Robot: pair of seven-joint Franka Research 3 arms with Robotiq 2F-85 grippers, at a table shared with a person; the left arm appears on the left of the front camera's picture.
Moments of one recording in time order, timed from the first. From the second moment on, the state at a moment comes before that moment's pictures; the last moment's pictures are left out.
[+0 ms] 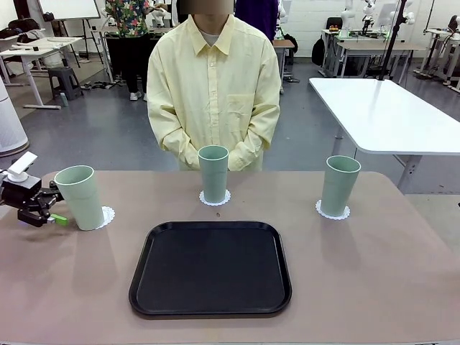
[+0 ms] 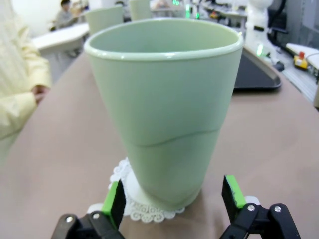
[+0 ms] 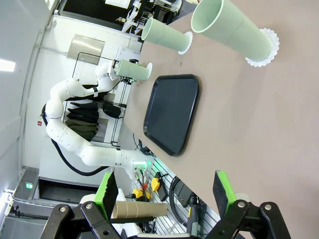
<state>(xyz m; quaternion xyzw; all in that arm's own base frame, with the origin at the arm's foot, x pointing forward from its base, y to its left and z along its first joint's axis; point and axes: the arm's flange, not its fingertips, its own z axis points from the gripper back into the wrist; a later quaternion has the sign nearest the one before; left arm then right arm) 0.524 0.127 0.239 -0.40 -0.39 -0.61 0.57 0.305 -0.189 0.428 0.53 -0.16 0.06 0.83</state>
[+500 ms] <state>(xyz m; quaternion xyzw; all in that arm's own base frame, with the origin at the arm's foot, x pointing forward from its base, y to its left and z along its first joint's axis) 0.508 0.149 0.272 -0.28 -0.38 -0.59 0.66 0.305 -0.189 0.428 0.53 -0.16 0.06 0.83</state>
